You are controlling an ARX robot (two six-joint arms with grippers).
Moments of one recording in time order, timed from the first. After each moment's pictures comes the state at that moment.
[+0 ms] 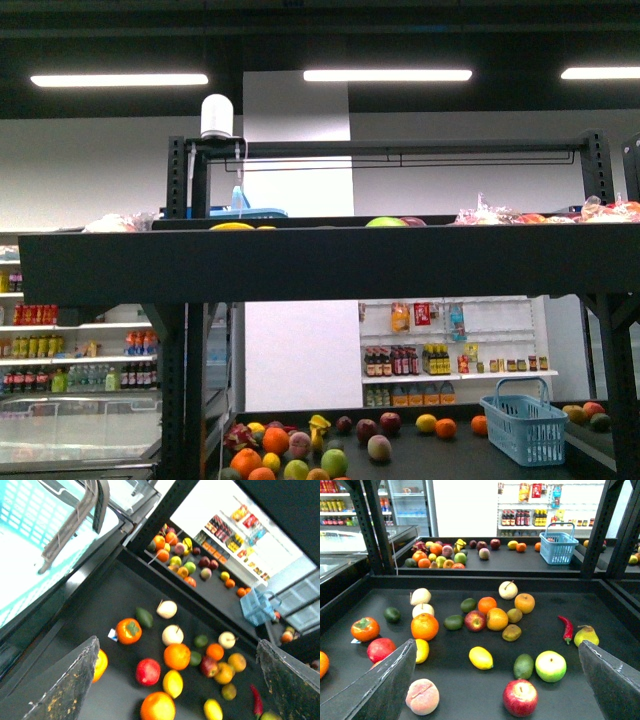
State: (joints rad) left arm 0.35 0.78 0.51 0.13 0.36 -0.60; right arm 0.00 0.00 0.02 0.00 0.00 0.00
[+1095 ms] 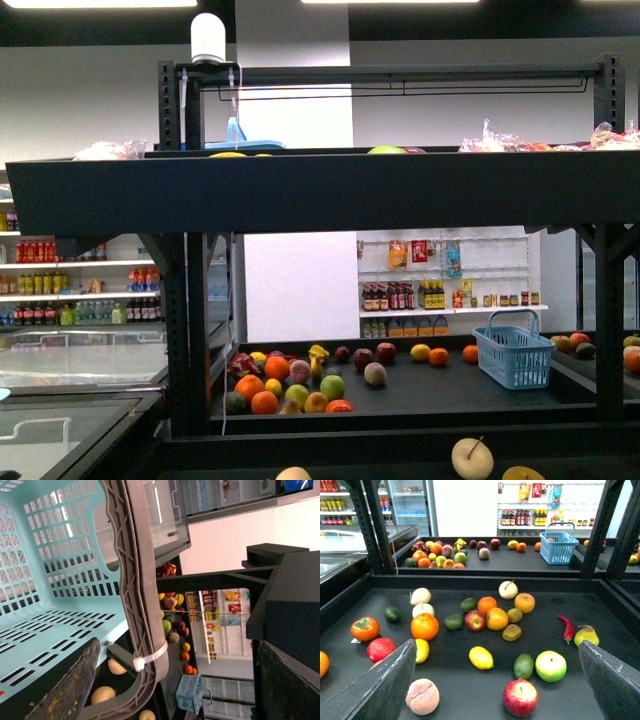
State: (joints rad) left arm 0.57 1.74 1.35 0.16 0.44 -1.24; right arm 0.00 0.00 0.02 0.00 0.00 0.00
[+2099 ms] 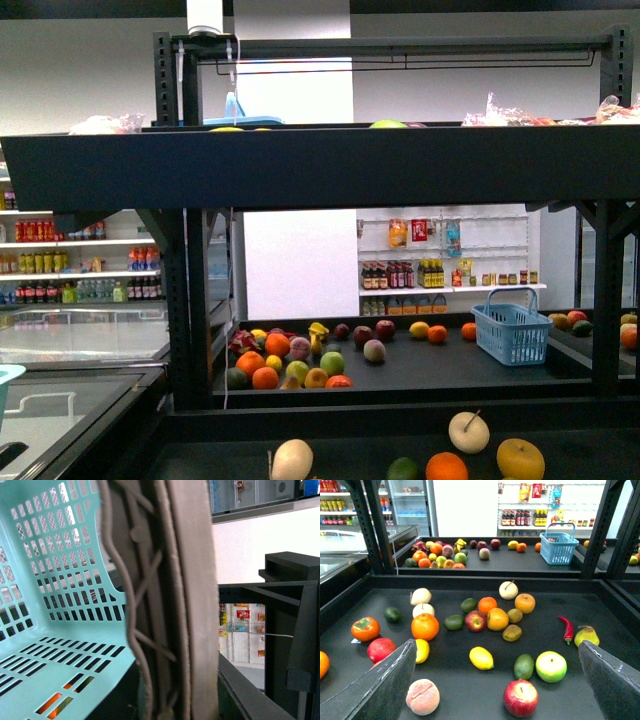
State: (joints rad) left arm 0.49 1.93 1.49 0.16 0.35 -1.24; right arm 0.00 0.00 0.02 0.00 0.00 0.00
